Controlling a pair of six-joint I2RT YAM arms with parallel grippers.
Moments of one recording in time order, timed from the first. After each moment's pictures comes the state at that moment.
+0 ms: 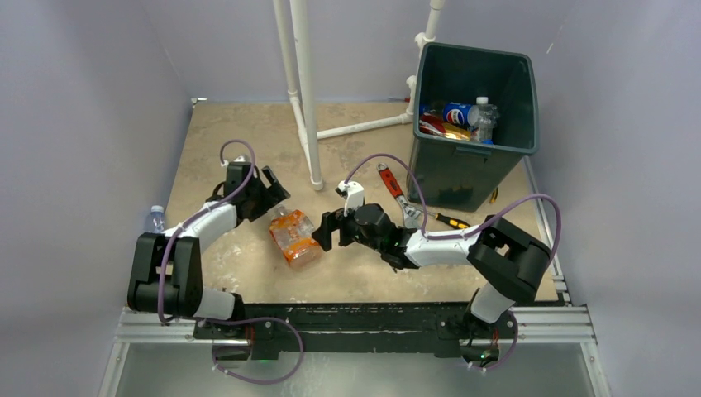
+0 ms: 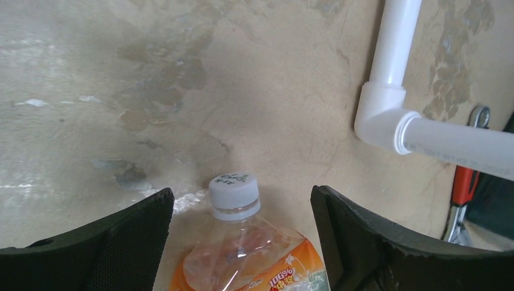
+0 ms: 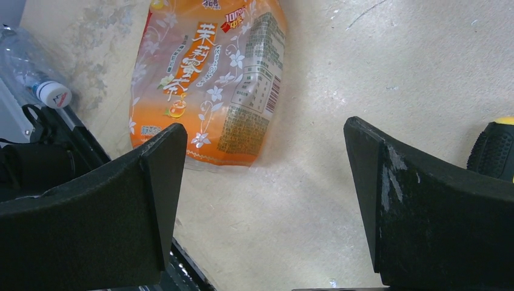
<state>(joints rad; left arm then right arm) -0.09 1.40 0.69 -0.11 0.06 -0.70 1.00 1.62 0.72 0.53 0.11 0.51</state>
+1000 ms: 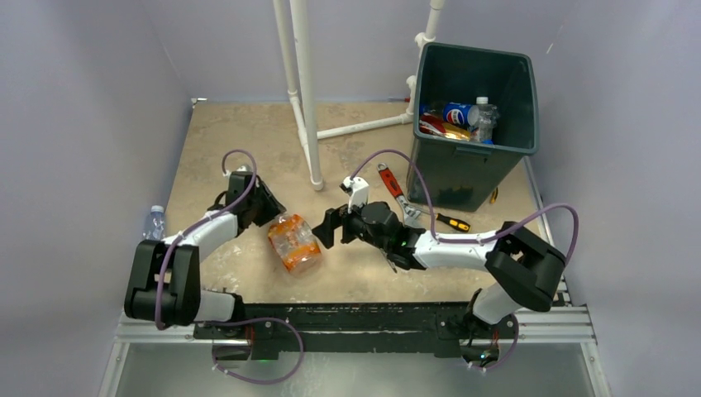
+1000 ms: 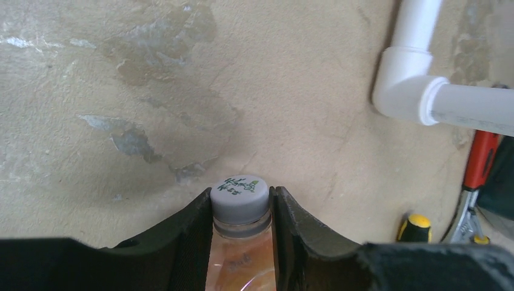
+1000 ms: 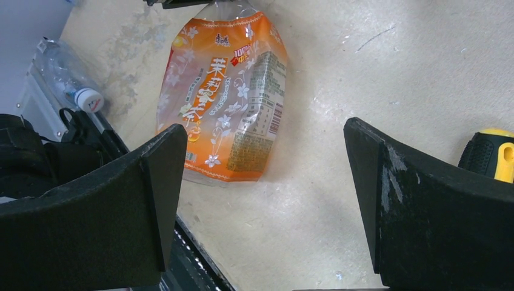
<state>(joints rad) -0.13 1.39 0.61 -0.08 0.07 -0.74 1.00 1.54 0.70 0.53 0.10 0.50</state>
